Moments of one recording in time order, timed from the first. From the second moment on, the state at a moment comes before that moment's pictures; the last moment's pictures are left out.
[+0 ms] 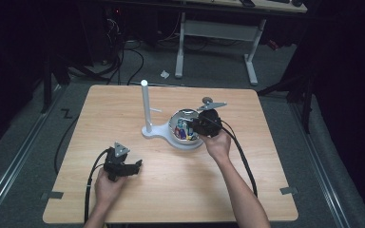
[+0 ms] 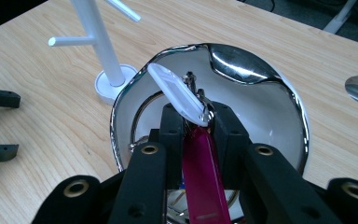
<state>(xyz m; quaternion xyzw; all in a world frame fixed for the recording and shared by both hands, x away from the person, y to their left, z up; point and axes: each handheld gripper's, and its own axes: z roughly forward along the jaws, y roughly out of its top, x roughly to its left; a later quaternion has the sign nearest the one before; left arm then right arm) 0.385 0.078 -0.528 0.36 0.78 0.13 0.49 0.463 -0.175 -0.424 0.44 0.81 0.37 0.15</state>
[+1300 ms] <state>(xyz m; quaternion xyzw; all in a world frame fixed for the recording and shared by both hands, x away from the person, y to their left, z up) 0.385 0.078 -0.528 0.36 0.78 0.13 0.49 0.441 -0.217 -0.413 0.47 0.77 0.41 0.16</state>
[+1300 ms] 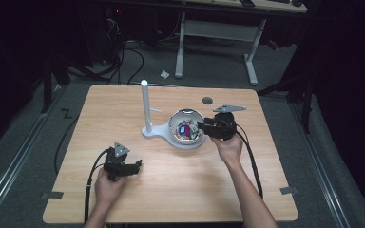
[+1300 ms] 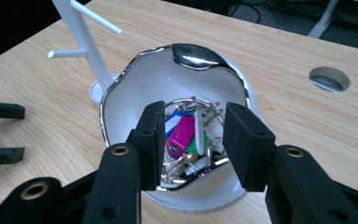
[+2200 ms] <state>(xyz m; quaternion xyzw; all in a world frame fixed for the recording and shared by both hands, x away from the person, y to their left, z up) 0.385 0.078 -0.528 0.35 0.79 0.13 0.49 0.394 -0.260 -0.393 0.49 0.73 0.44 0.17</state>
